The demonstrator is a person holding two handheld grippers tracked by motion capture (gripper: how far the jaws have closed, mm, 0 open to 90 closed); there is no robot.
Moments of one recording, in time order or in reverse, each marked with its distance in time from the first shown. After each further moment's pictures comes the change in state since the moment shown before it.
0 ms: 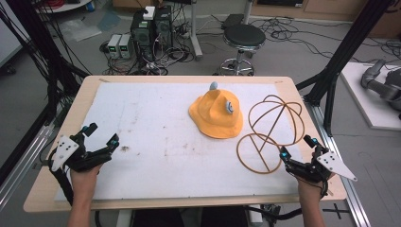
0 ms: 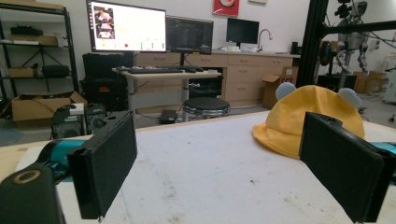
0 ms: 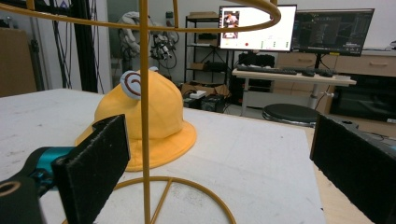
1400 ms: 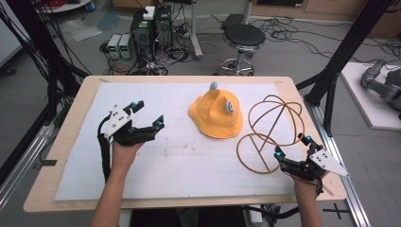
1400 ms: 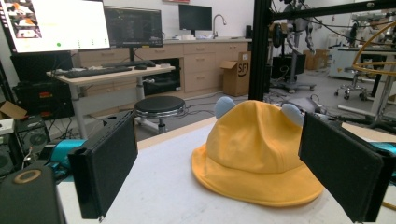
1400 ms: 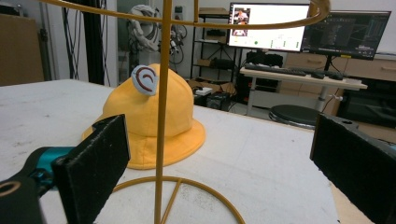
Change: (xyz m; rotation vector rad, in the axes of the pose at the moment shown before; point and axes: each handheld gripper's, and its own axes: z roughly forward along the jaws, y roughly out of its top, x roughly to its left) left arm -0.078 0.036 0.113 0.078 -0.197 0.061; right arm 0.008 0.001 0.011 0.017 0.031 -0.047
